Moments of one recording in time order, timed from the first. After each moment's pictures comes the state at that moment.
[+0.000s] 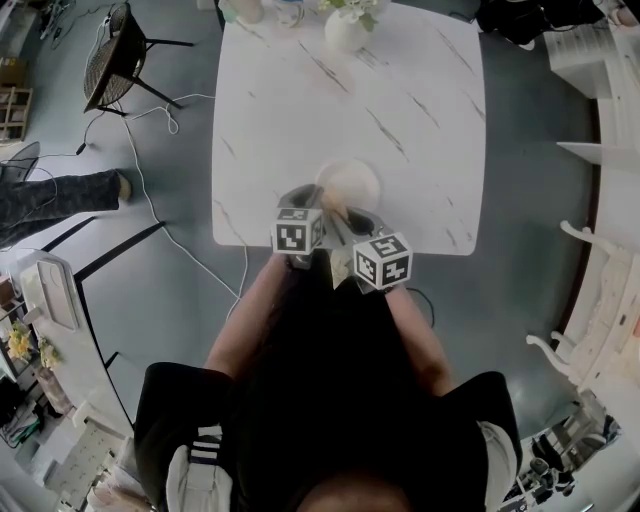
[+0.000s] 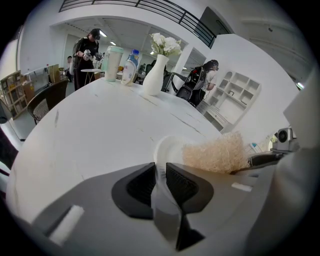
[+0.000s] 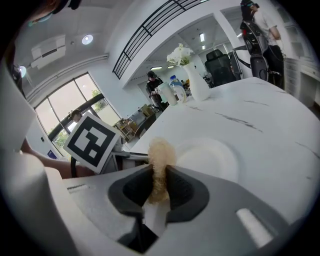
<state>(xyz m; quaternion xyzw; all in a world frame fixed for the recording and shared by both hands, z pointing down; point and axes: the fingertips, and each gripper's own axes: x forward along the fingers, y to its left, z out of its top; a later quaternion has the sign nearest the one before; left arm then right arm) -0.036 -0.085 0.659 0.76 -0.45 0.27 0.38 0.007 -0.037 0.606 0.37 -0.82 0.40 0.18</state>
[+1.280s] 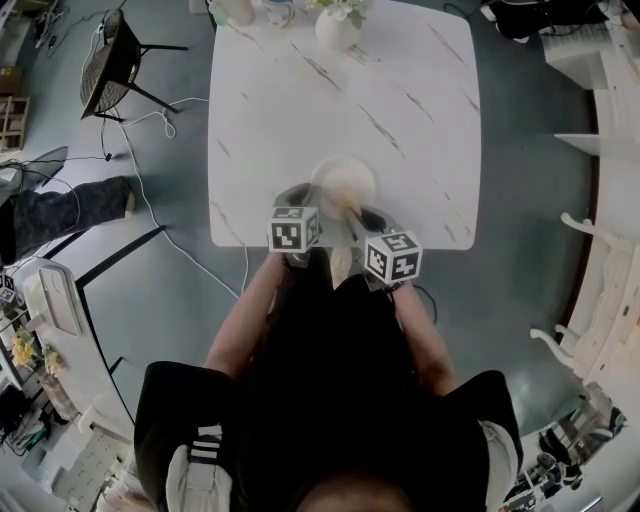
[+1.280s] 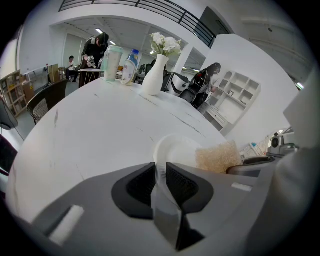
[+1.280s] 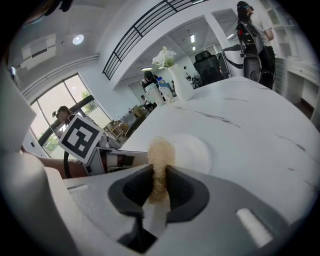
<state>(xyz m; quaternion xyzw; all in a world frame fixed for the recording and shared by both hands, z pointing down) -0.036 -0.084 0.658 0.76 -0.45 0.27 0.38 0.049 -0.034 0.622 0.42 -0.79 0.41 0.19</state>
